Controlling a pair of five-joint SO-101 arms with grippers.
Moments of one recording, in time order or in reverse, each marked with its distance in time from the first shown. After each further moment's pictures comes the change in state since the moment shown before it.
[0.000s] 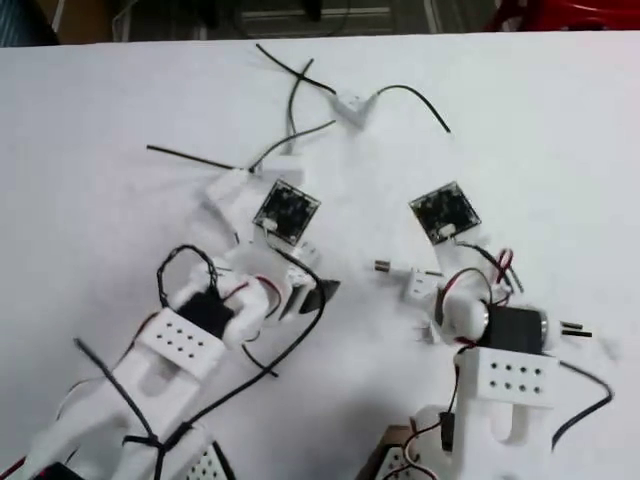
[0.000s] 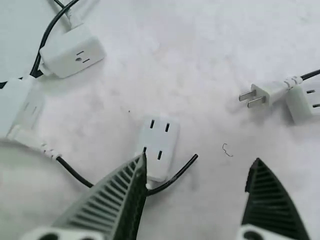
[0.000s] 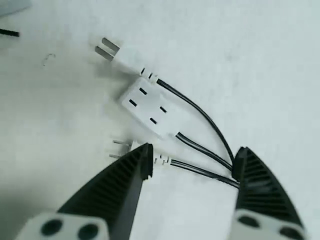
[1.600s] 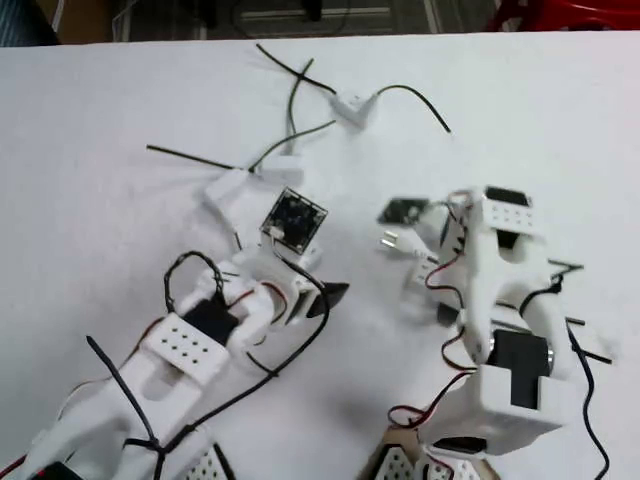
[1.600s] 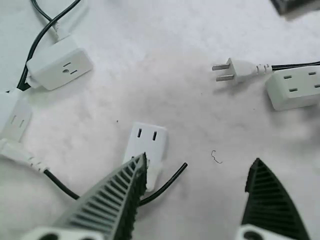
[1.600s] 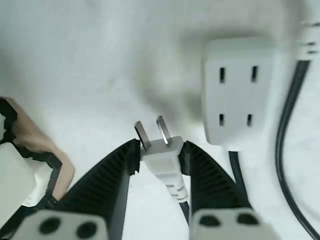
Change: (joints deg) left arm 2.3 -0.4 1.8 -4.9 0.0; right arm 1.9 61.0 -28.8 7.2 31.2
